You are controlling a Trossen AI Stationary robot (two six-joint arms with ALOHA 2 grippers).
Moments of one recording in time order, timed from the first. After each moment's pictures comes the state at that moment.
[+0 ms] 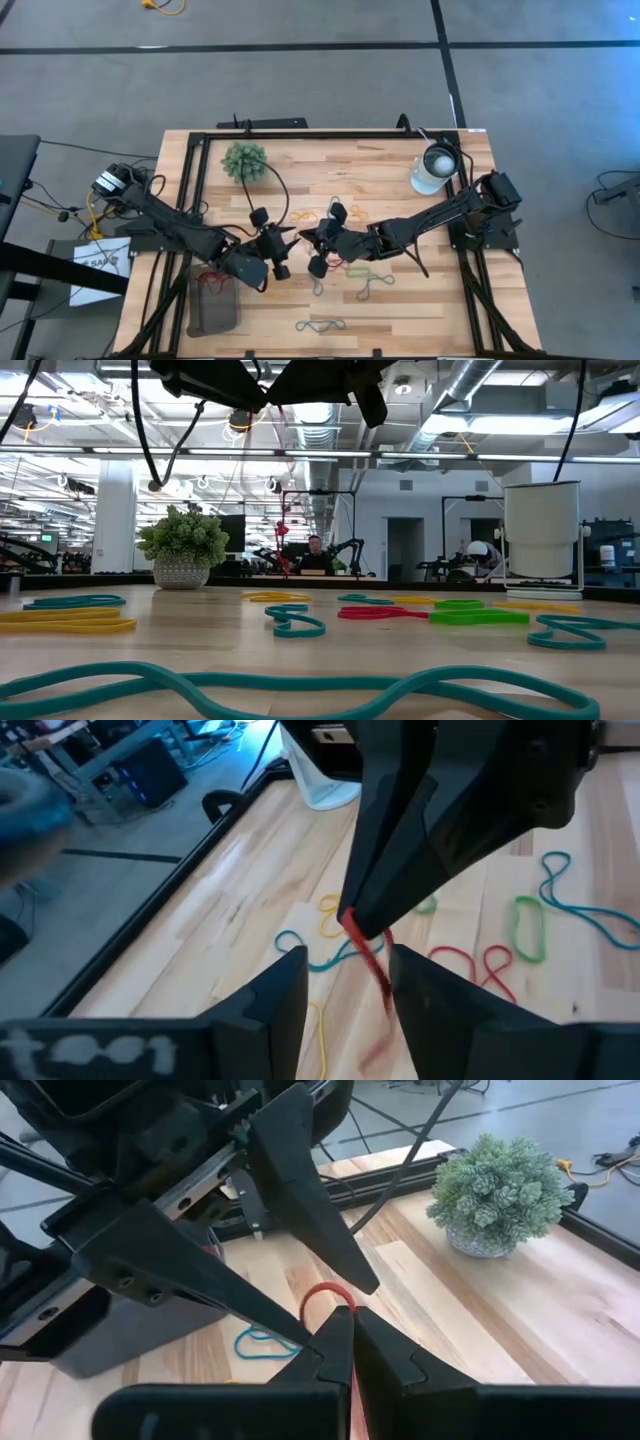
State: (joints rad) left arm -0.52 1.44 0.96 -0.24 -0.92 -0.34; right arm 0.33 1.79 1.24 0.13 0.57 0.29
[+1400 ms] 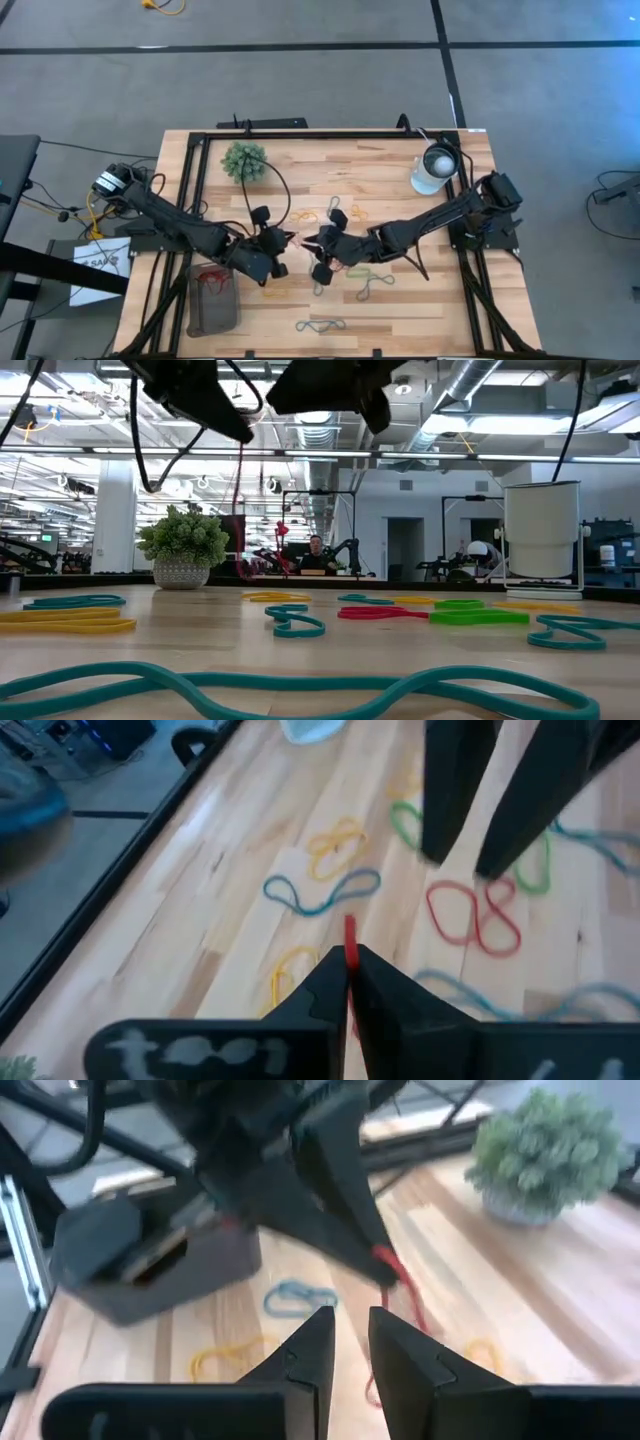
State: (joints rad) left arm -0.49 1.44 0.96 -0.39 -0.79 -0.39; right arm 0.36 1.79 1.23 0.03 0.50 0.34
